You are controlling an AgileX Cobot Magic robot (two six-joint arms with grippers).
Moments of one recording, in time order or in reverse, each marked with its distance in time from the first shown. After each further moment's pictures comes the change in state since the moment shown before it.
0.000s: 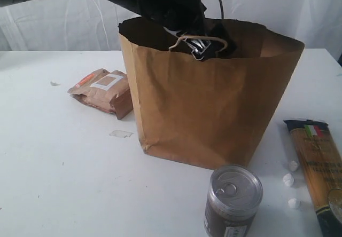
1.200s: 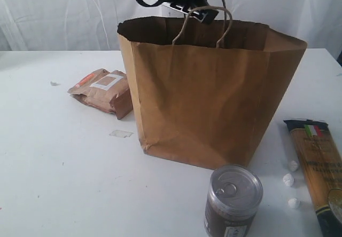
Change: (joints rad) left arm 0.000 -0.051 0.000 0.181 -0.148 -0.214; right arm 0.000 0.000 0.000 0.000 0.000 0.000
